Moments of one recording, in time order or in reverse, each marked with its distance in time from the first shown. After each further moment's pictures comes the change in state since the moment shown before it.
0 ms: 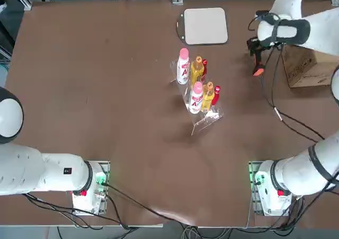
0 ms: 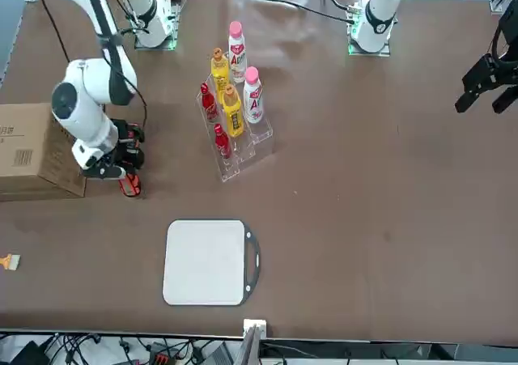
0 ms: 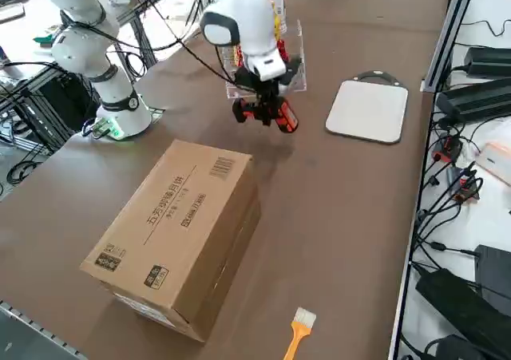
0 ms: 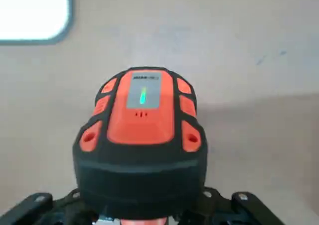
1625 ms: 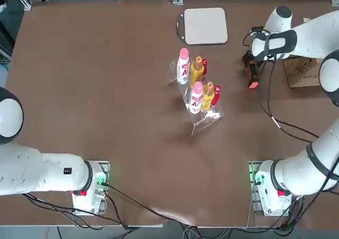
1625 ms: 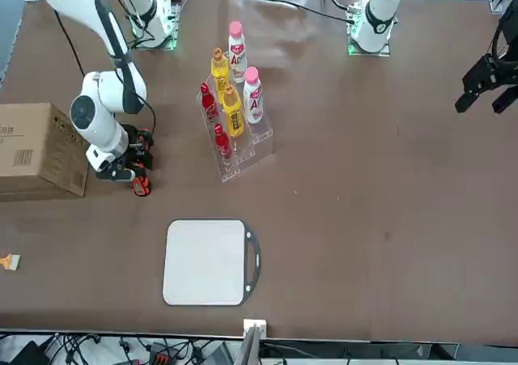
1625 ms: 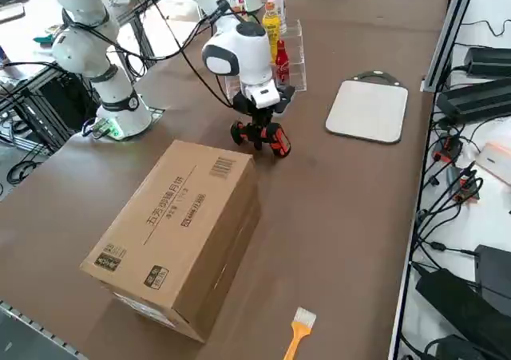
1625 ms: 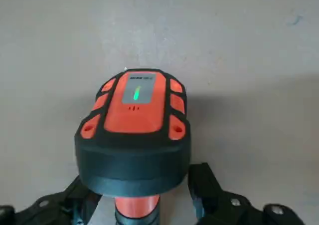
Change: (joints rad) arm 0.002 0.180 0.006 -0.098 0.000 0.247 0.001
